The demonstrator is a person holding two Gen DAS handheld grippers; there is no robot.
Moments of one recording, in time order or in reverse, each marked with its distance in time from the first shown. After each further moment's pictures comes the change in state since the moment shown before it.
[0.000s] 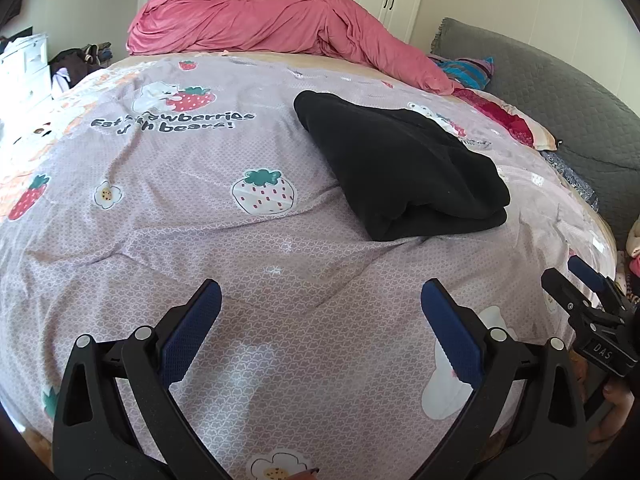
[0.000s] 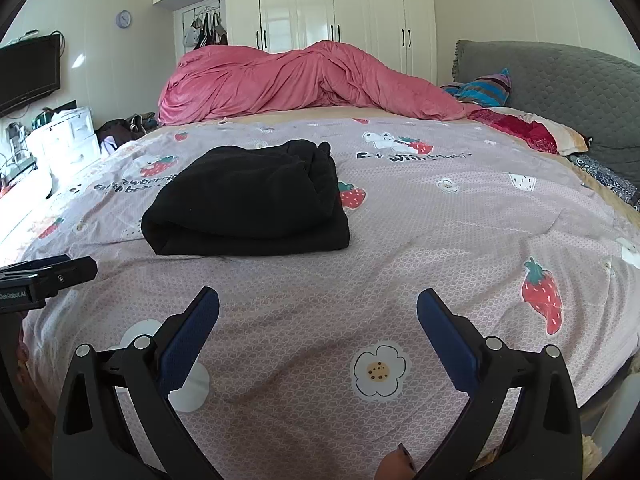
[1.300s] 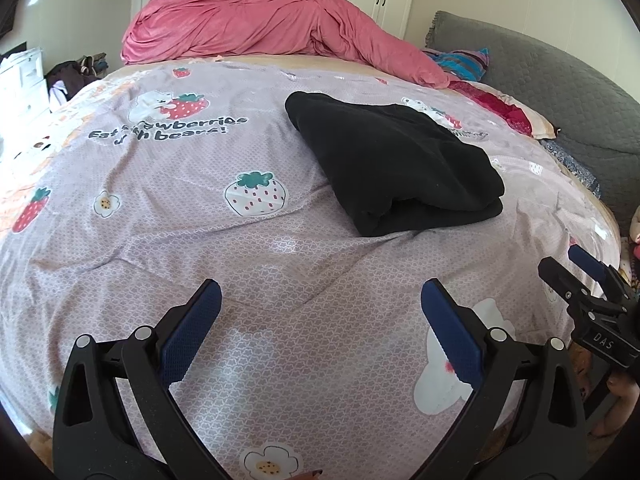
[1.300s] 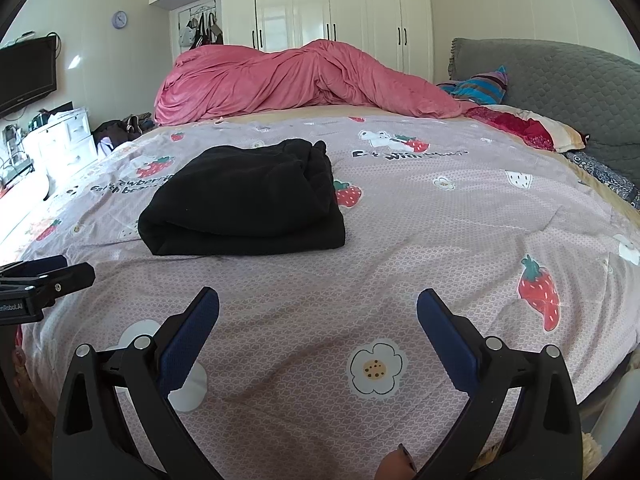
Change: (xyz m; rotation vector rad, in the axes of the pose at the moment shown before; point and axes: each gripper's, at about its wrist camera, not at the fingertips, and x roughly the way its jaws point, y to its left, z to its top) left arm -0.005 -0.013 -0.001 0.049 0.004 0.019; right arm -0.001 0.000 0.000 0.008 0.004 -0.012
